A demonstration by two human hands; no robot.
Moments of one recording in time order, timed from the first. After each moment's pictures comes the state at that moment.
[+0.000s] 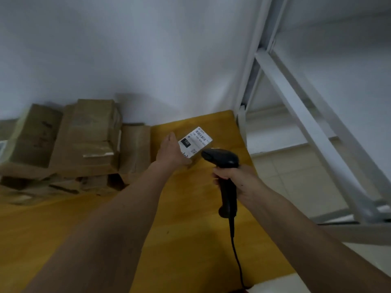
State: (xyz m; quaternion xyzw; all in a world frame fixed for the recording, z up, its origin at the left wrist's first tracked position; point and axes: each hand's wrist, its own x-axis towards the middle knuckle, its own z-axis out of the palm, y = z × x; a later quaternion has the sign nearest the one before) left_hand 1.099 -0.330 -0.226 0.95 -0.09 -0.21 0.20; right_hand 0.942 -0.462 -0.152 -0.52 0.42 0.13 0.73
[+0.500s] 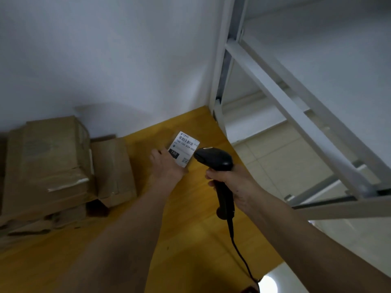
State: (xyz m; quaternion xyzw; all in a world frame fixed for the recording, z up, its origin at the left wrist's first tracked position) left_hand 1.099 -0.353 -0.281 0.97 -0.08 -0.17 0.18; right_hand 0.947 -0.446 -0.154 -0.54 0.46 0.07 0.70
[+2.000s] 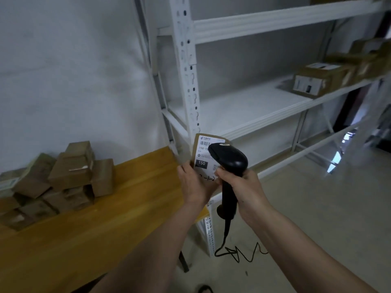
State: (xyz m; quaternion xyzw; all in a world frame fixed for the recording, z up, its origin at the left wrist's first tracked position) left_hand 0.610 -0.439 -0.098 0.85 -0.20 0.04 0.49; right_hand 0.483 -0.479 -0.023 -0.56 0.28 -0.26 0.74
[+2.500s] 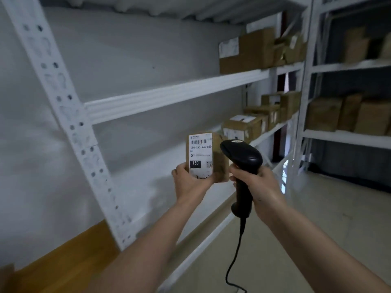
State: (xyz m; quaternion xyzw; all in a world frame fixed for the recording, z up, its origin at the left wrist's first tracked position) left_hand 0.593 -0.683 0.024 0.73 -0.34 -0.07 0.59; right_hand 0.428 -0.706 0.066 -0.55 0.32 -0.43 0.63
